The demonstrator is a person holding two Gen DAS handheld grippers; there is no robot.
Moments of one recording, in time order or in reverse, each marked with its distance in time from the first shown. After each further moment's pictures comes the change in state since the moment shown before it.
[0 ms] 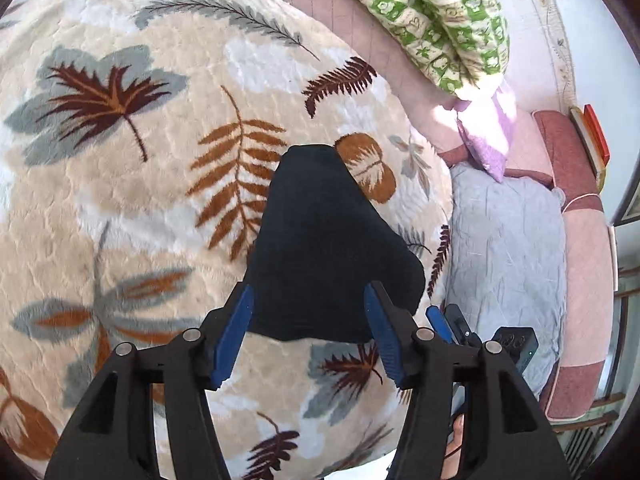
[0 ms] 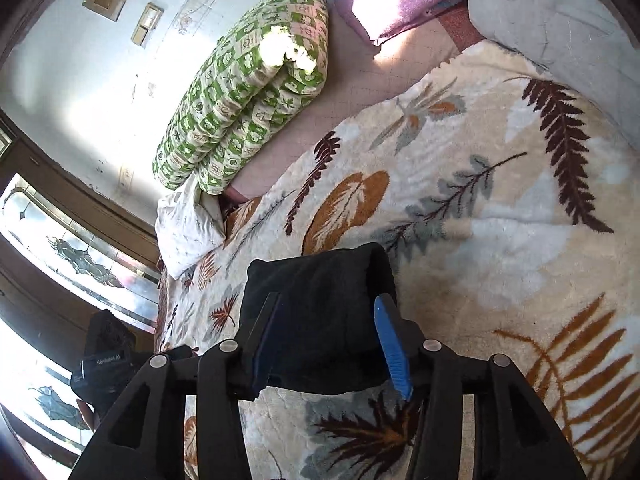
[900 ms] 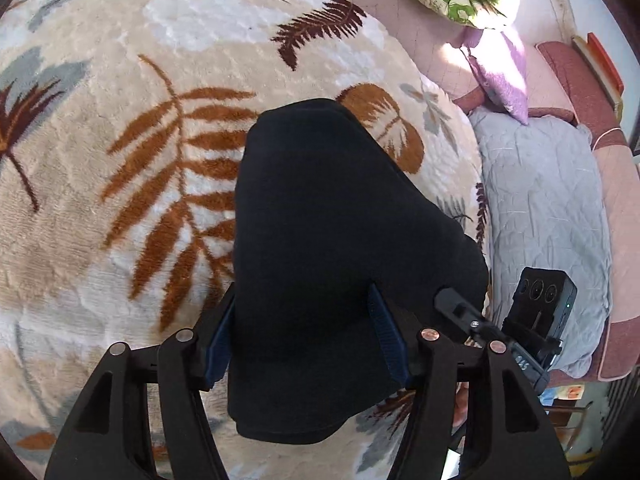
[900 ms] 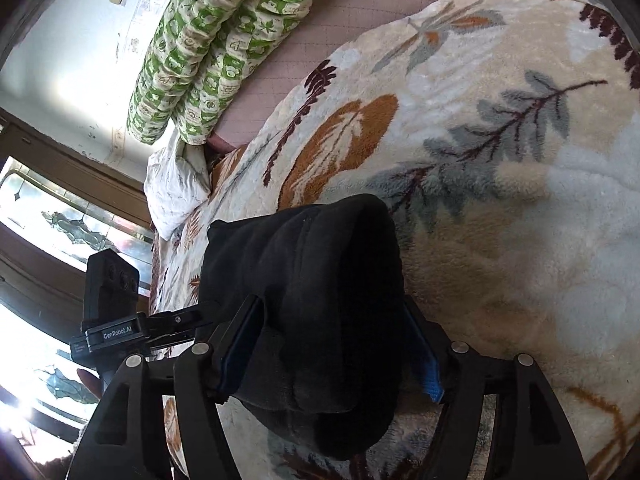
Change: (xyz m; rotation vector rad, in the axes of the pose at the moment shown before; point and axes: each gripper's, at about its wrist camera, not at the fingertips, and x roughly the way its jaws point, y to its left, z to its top) left arm 0.084 0.002 0.018 0.188 0.072 0.034; right arm 0.095 -0.023 -0.005 -0.063 0.202 0.026
